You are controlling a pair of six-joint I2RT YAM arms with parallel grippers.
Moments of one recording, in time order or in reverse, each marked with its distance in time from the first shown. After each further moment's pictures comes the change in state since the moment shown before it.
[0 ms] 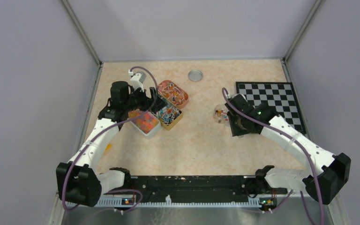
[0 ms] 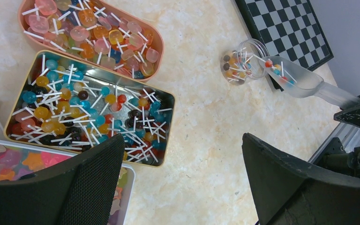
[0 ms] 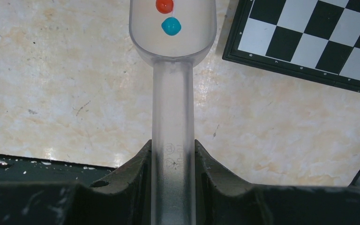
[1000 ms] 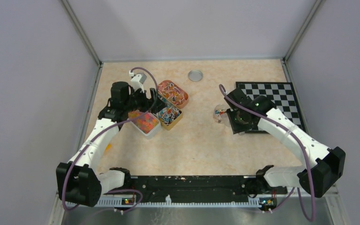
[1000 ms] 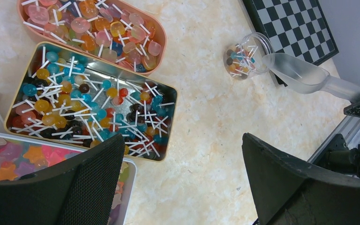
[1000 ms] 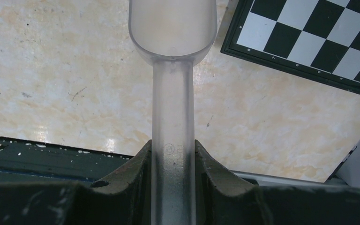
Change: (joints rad) left arm 0.000 0.000 0.000 -0.029 -0.004 0.015; right arm -0.050 0.091 0.102 -0.091 -0.063 -0.087
